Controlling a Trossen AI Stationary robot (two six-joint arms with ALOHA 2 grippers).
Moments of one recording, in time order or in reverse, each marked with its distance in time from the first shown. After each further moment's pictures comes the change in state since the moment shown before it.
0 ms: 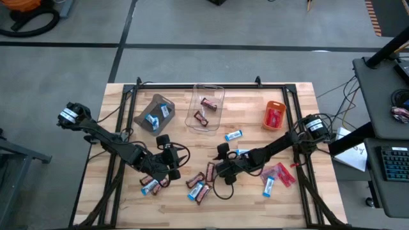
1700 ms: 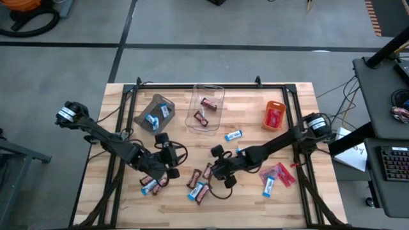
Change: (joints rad) left arm -0.002 -0.044 0.006 0.003 -0.028 0.063; right arm -0.015 -0.040 0.138 -0.172 -0.199 -0.048
